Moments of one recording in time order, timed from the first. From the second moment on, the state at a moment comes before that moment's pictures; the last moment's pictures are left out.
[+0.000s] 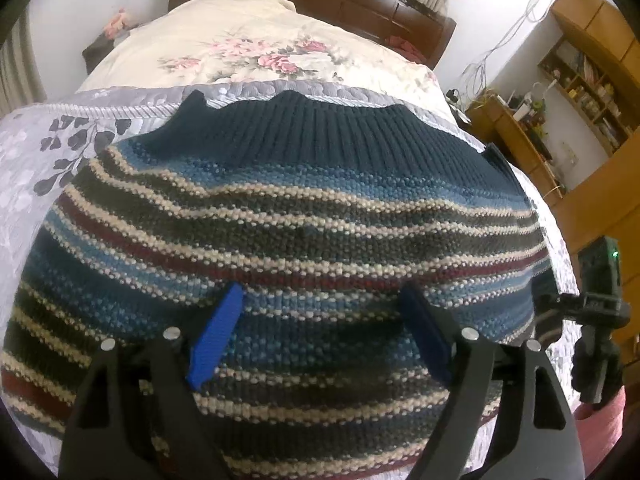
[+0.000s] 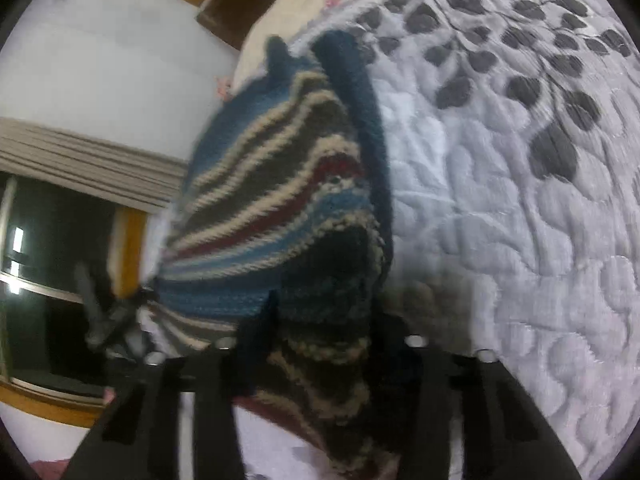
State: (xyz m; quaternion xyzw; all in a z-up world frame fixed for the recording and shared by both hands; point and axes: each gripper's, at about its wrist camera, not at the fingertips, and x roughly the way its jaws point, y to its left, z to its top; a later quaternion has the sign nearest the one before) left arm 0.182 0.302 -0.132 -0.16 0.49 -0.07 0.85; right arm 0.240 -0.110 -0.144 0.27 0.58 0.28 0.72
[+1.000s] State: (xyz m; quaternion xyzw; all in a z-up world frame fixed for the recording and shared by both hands) left arm 0.175 0.324 -0.125 -0.21 0.48 -0.09 0.85; right arm 0.226 -0.090 -0.108 0.22 0.56 0.23 0.76
